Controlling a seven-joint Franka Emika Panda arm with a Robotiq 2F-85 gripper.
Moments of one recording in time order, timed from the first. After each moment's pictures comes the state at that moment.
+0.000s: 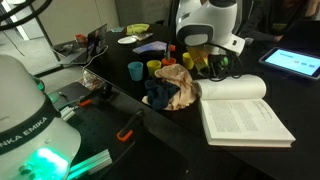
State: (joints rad) arm -0.59 0.74 0.42 -2.07 0.61 3.25 -0.28
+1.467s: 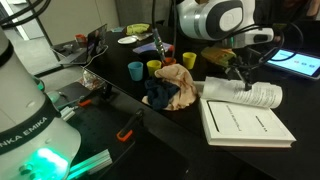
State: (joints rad) arm 0.08 0.65 -0.46 -2.12 0.16 2.95 0.16
